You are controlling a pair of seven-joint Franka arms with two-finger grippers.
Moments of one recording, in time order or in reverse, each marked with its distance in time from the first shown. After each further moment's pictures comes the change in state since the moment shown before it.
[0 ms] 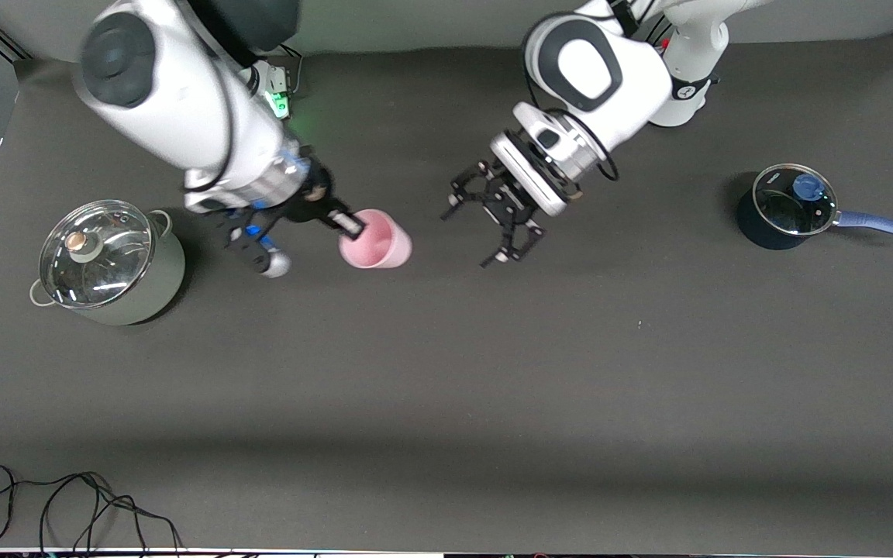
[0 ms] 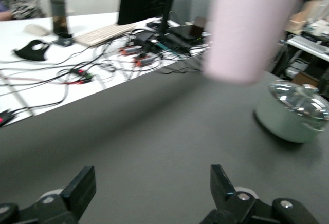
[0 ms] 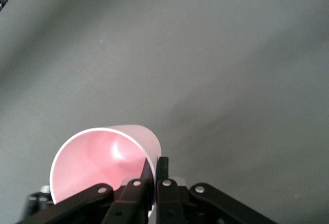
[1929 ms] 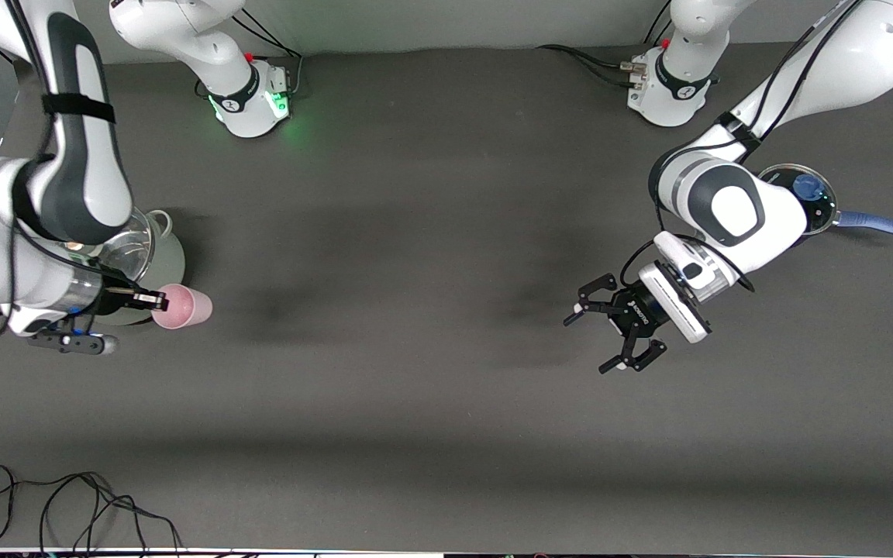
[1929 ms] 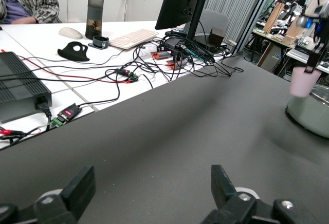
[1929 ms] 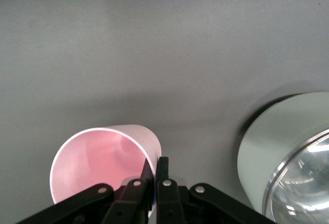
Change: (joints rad) left arm 0.337 0.268 0.063 -0.062 0.565 -0.328 -0.151; right arm -0.089 -0.097 -0.397 -0.723 -0.113 0.457 -1.056
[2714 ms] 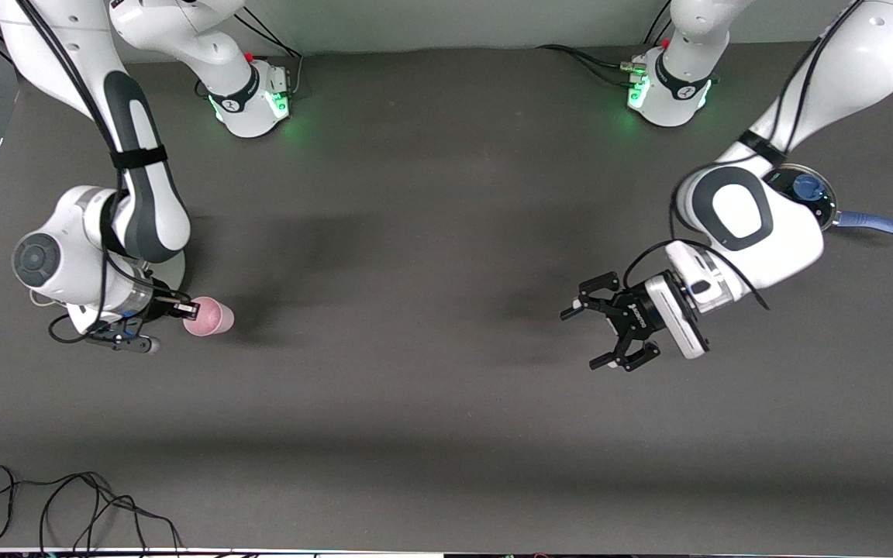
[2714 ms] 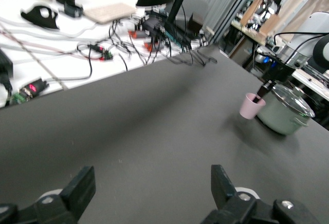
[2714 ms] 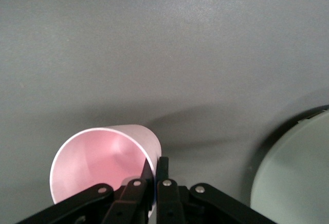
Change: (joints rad) left arm 0.007 -0.035 0.071 0.031 0.470 -0.256 -0.596; right arm 0.006 0.104 0.010 -0.199 0.071 0.329 -0.038
